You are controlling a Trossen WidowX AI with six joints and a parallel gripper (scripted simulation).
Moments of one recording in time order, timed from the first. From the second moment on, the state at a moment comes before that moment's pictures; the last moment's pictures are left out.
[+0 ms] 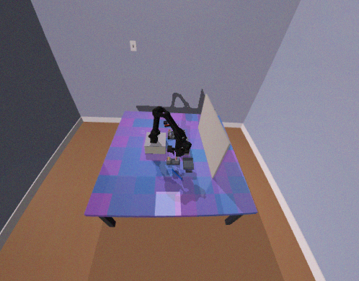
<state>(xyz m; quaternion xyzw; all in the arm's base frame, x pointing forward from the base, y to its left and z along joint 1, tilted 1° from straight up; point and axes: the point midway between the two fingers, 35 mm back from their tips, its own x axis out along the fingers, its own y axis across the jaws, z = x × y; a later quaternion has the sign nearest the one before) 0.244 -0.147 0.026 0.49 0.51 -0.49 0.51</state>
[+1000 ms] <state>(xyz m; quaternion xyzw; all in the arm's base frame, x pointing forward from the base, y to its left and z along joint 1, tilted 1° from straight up) 0.247 -0.149 -0.016 0.49 0.51 -0.49 0.51</state>
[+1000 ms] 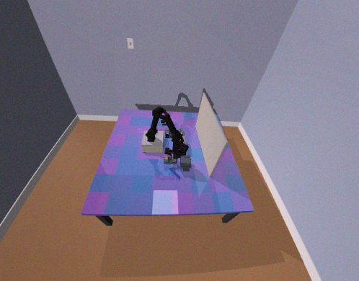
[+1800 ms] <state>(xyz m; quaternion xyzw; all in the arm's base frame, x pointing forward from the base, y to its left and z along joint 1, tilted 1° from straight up) 0.244 -0.147 -0.054 0.49 0.51 -0.49 0.51</state>
